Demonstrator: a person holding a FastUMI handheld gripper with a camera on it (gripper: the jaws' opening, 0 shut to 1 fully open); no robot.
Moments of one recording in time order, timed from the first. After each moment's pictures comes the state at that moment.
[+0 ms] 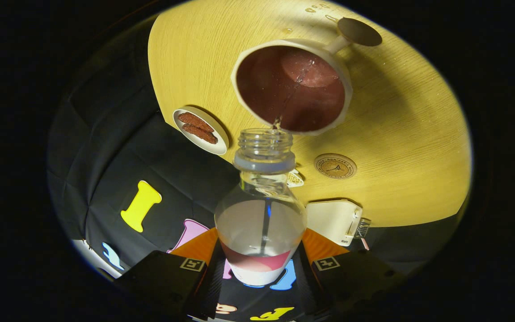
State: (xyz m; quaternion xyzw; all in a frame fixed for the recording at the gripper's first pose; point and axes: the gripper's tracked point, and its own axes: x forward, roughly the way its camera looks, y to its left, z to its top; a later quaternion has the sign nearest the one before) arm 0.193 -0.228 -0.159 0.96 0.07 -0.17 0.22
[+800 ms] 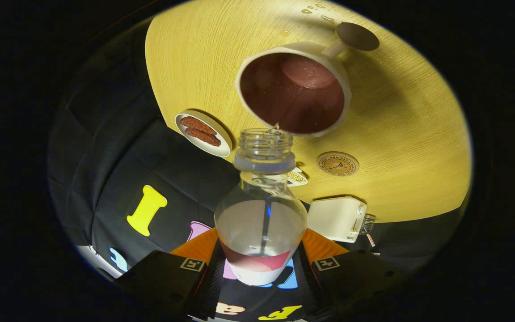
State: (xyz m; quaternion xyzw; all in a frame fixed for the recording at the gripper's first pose) arm 0.190 -0.240 -0.159 0.96 0.05 -0.17 0.20
